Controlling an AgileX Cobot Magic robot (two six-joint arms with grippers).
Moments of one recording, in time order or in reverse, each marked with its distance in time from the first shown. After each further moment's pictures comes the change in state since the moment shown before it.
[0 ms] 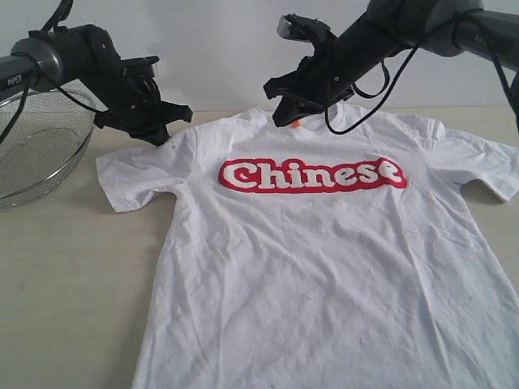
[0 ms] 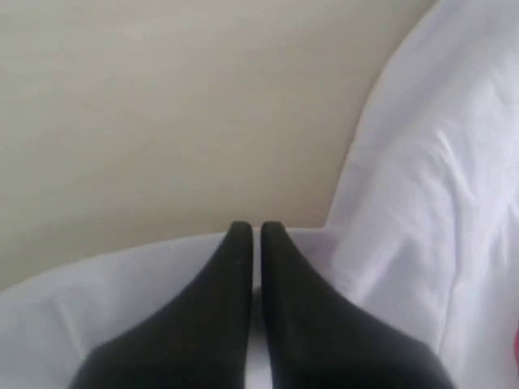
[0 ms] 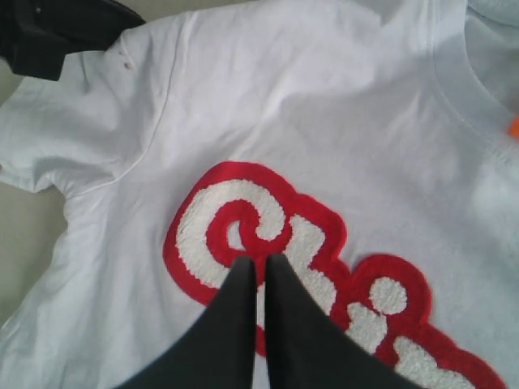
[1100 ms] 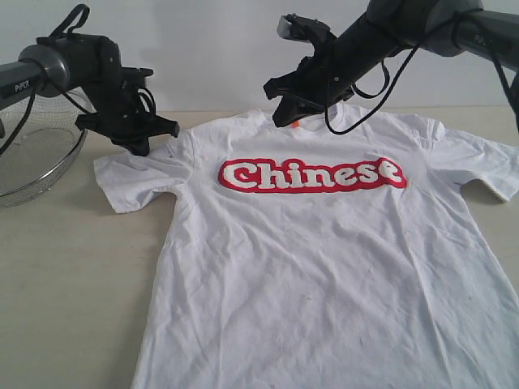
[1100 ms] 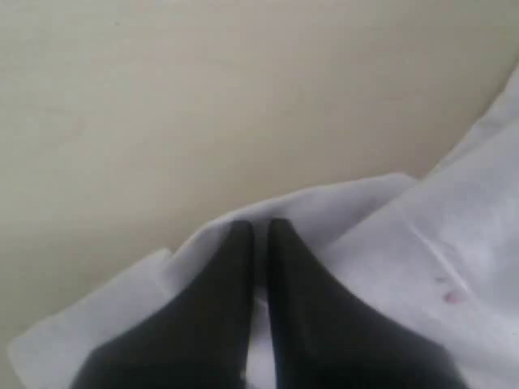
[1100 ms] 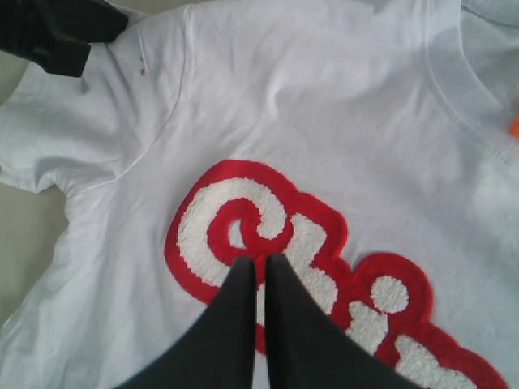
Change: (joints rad) left arm -0.008 0.020 0.000 0.263 0.027 -0.145; right arm 0.000 0.000 0.000 0.000 0.002 0.000
